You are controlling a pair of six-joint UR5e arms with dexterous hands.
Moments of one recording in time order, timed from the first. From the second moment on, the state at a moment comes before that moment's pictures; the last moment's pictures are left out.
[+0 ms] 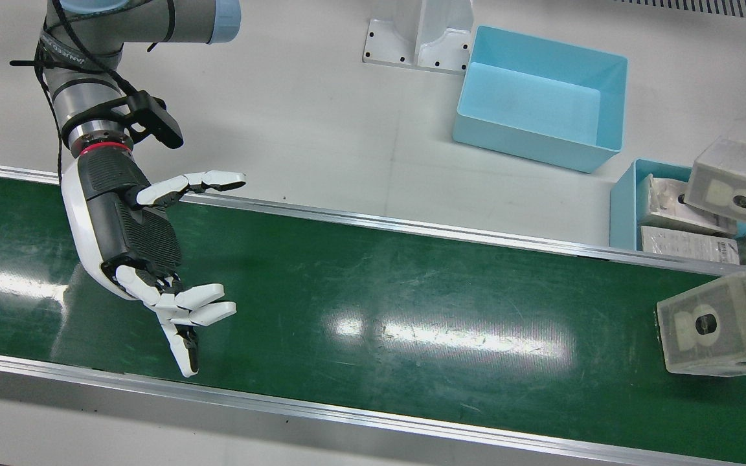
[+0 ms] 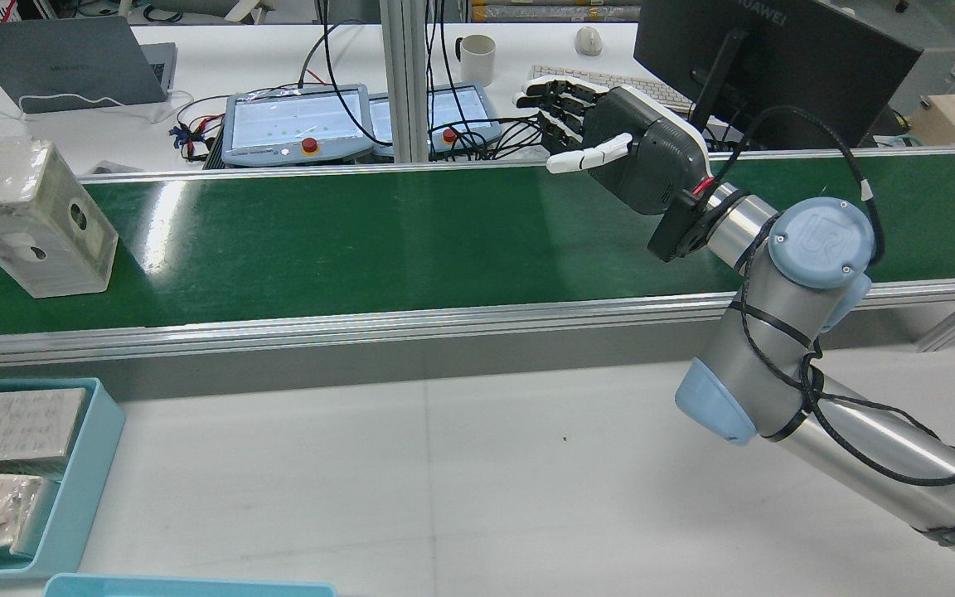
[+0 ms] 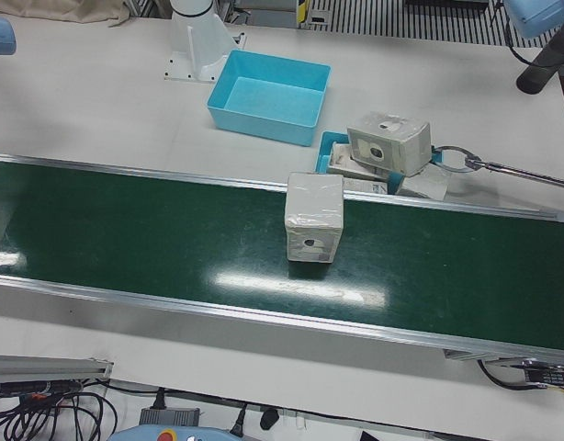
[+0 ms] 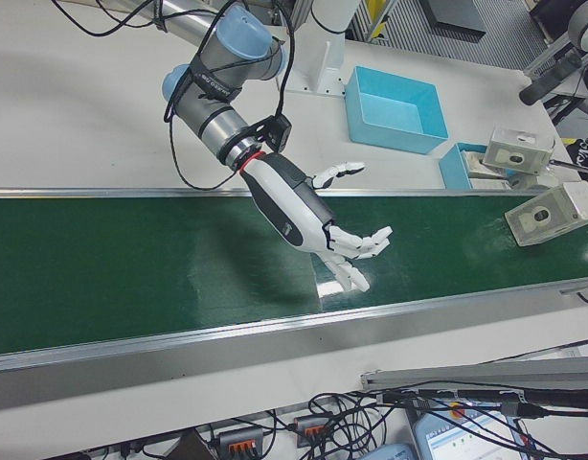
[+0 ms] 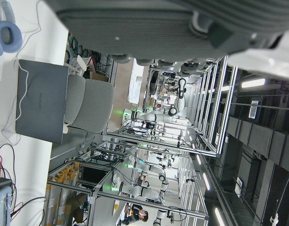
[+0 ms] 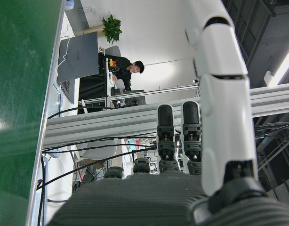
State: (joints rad) left arm -1.81 -1.79 -1.75 0.44 1.92 -0.15; right arm 0.91 -1.04 1.74 -3.40 -1.35 -0.02
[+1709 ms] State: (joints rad) left arm -1.81 -1.79 -1.75 0.44 1.92 -0.15; right arm 0.91 -1.04 1.74 -3.40 -1.36 0.00
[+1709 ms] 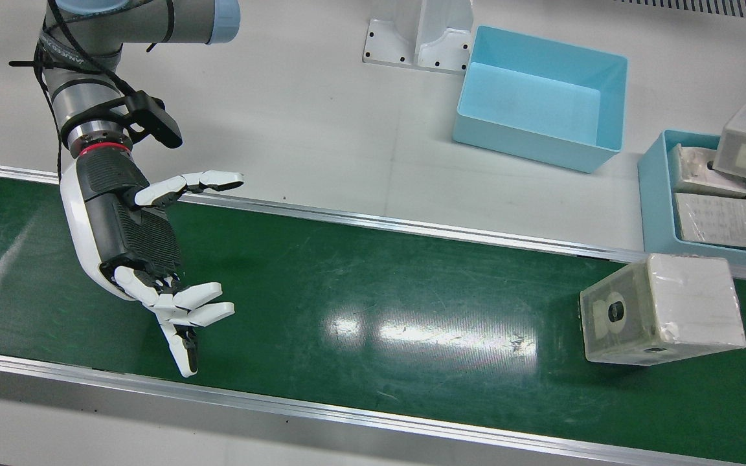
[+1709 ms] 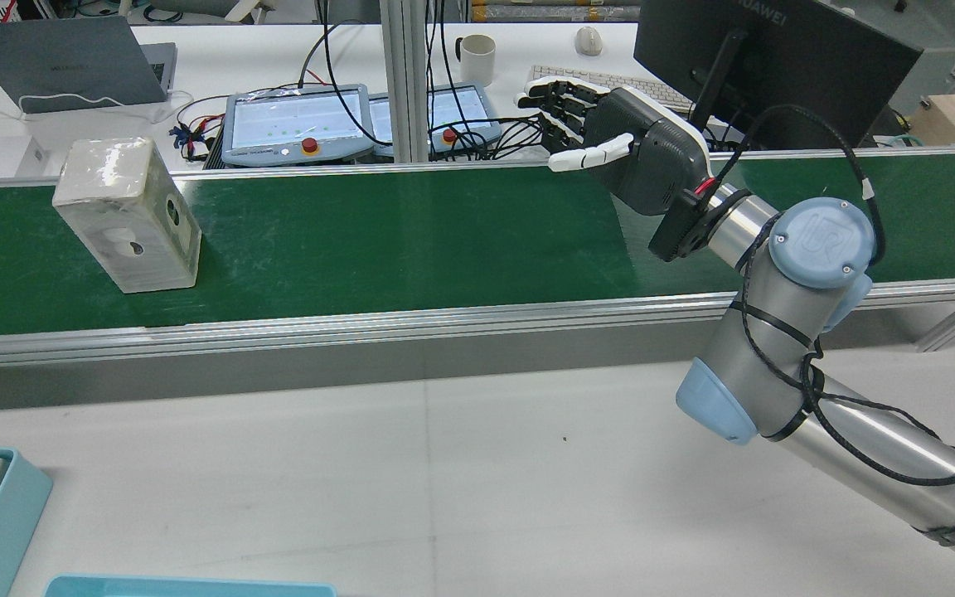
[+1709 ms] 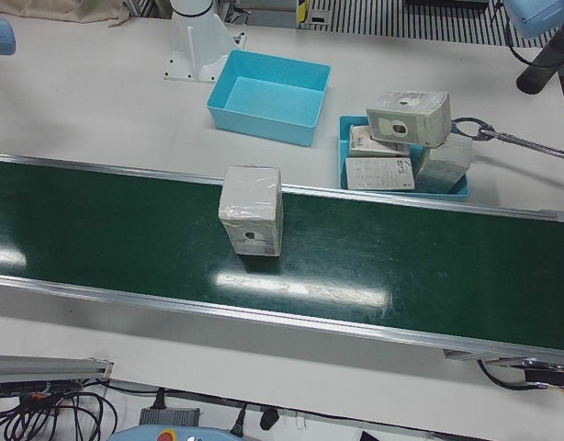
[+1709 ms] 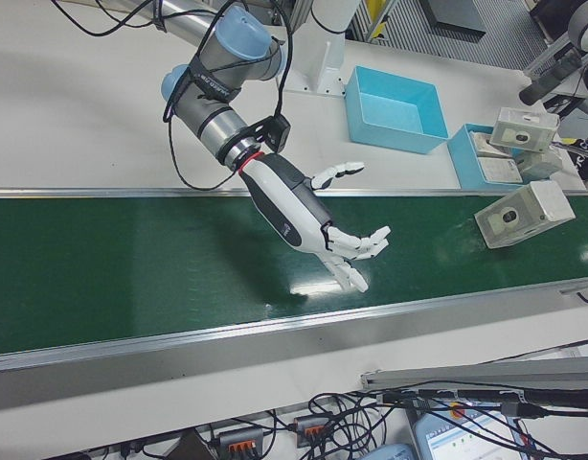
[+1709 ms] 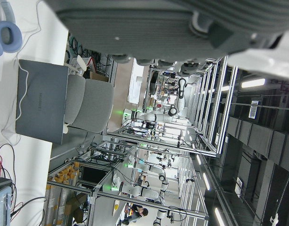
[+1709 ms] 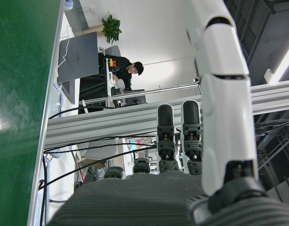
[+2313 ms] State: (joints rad) left arm -1.81 -1.79 -1.75 0.44 1.92 -0.15; right arm 0.91 -1.04 1.74 -3.40 -1.36 0.00
